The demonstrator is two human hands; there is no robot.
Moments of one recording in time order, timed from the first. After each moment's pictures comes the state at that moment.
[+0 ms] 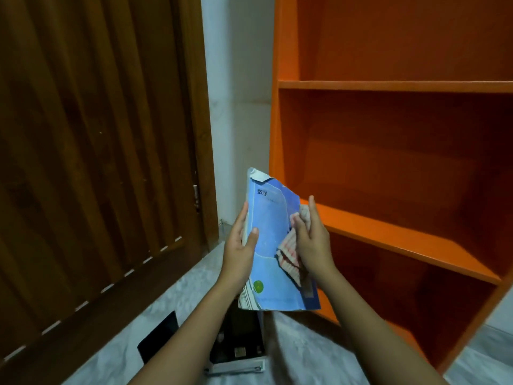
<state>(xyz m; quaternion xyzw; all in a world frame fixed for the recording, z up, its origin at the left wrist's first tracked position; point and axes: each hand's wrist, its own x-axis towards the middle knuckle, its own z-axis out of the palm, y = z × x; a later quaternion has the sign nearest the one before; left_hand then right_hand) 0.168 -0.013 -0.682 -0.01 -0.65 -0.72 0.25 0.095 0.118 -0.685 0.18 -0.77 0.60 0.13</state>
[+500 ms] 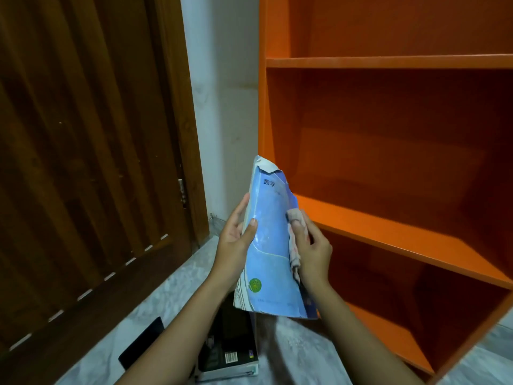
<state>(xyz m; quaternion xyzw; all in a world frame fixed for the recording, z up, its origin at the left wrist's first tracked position) 0.131 -0.012 -0.678 -0.04 -0.61 -0.77 0.17 0.071 0.119 -0.717 0.10 -0.69 0.69 0.19</state>
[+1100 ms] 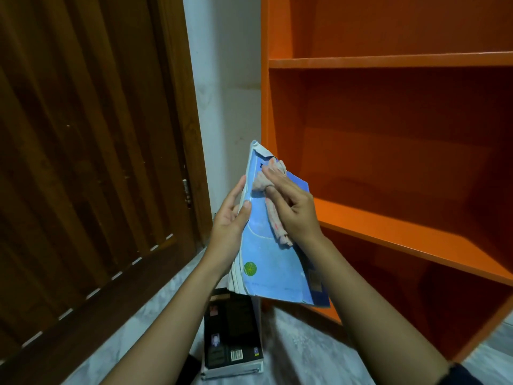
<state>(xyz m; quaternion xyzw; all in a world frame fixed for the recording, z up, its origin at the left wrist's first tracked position) 0.141 -0.024 -0.642 -0.07 -0.61 -0.77 0.17 0.052 0.092 -0.644 0.39 -0.69 0.56 0.23</state>
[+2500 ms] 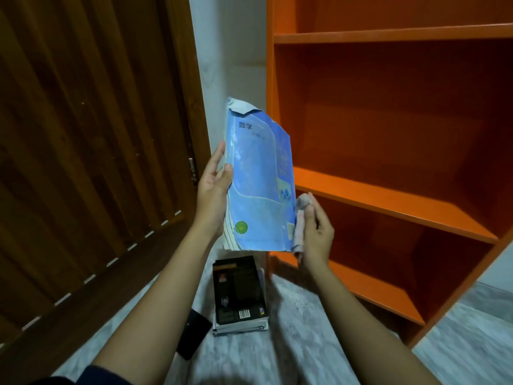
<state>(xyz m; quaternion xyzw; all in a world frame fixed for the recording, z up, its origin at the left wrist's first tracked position) 0.174 -0.042 -0.630 -0.04 -0.56 -0.79 0.25 0.124 0.112 -0.726 0.05 -0.61 0.78 0.16</state>
